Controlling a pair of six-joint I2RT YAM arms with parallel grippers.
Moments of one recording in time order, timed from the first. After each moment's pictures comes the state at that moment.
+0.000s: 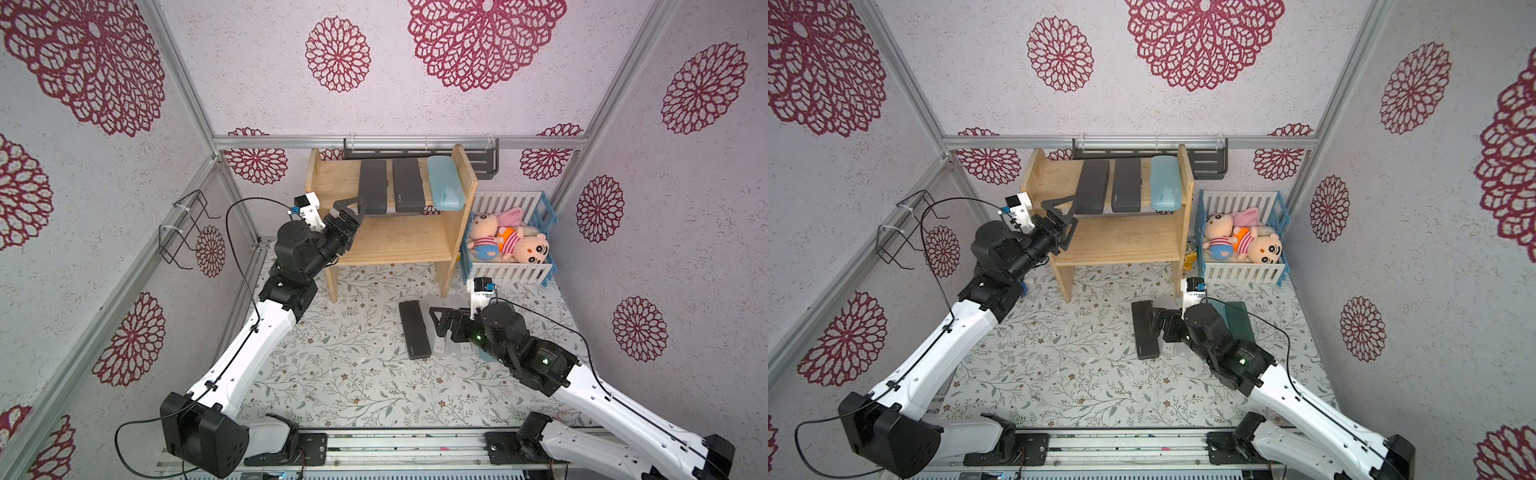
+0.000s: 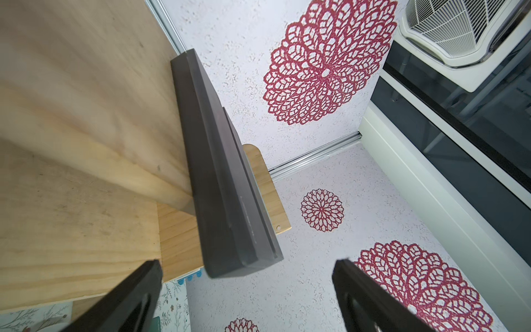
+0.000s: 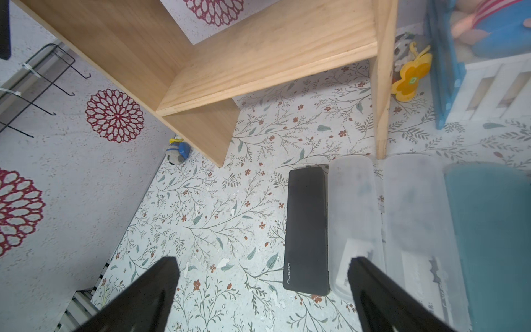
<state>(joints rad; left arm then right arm) -0.35 1.33 1.29 0.17 0.23 -1.21 0.77 0.92 0.87 -0.42 0.21 0.63</state>
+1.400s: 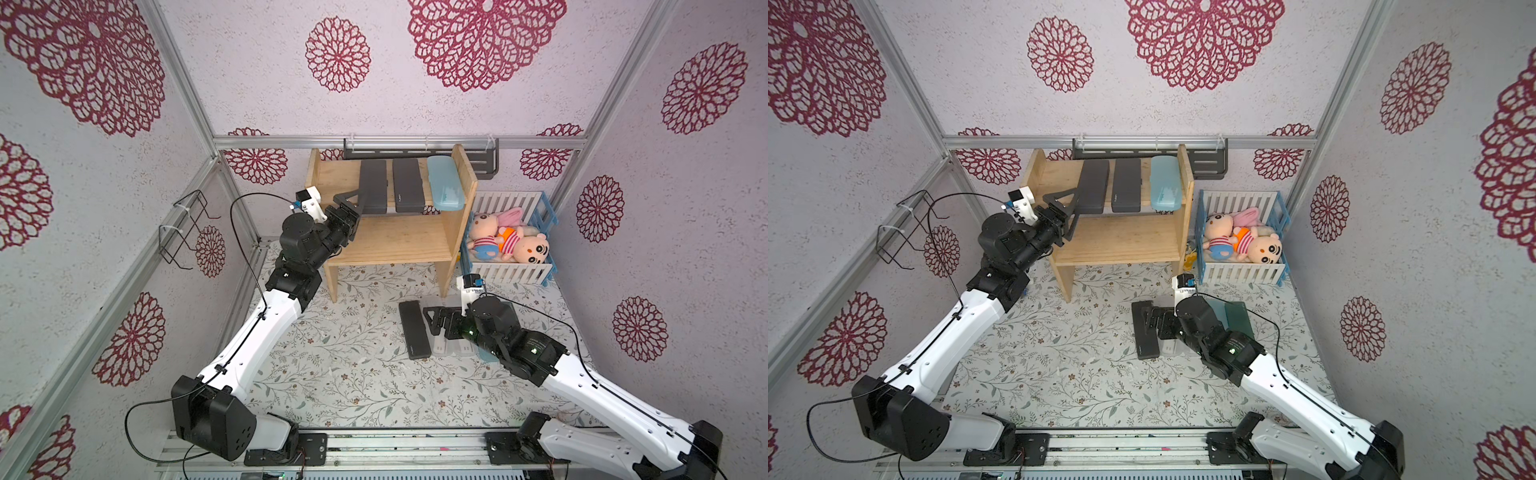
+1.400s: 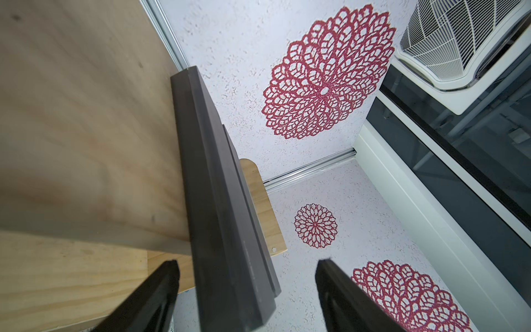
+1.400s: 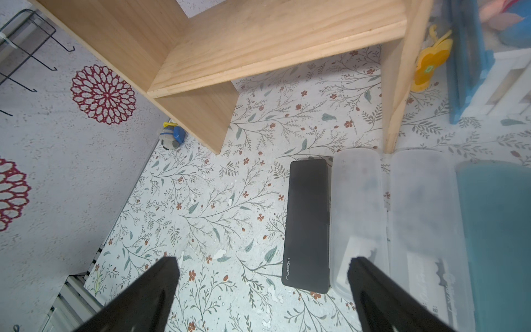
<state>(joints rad) -0.35 1.41 1.36 0.21 0.21 -1.27 0.76 1.00 0.91 -0.43 0.16 0.59</state>
